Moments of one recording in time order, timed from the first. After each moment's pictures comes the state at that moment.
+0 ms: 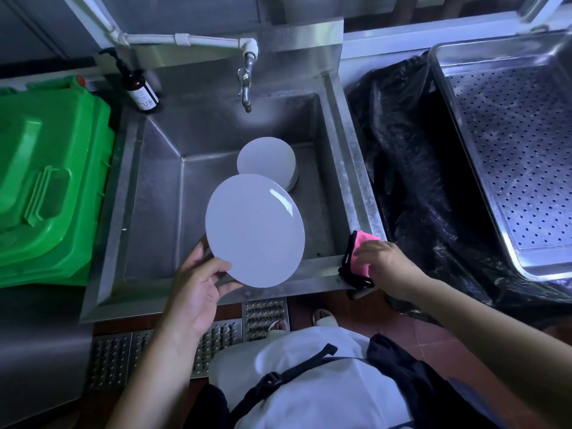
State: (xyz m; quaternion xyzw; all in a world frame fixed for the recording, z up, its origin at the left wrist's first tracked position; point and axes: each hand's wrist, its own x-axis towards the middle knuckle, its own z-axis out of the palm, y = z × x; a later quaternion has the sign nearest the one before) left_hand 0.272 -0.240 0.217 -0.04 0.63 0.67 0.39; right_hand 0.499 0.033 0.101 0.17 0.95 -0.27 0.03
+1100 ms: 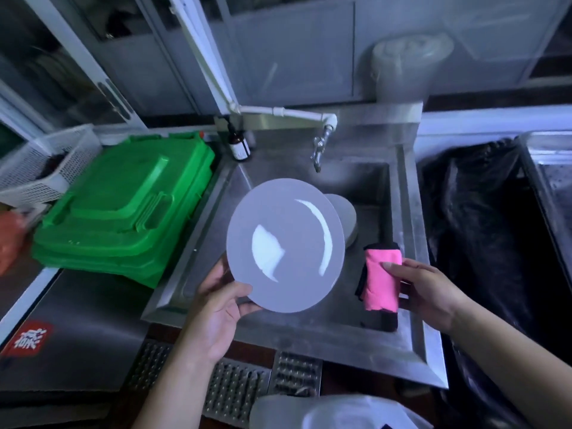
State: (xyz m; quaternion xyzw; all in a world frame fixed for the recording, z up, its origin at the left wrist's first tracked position) left_hand 0.289 -0.234 0.271 0.04 0.60 0.76 0.26; right_hand 0.412 0.070 0.195 0.36 0.47 -0.80 0.01
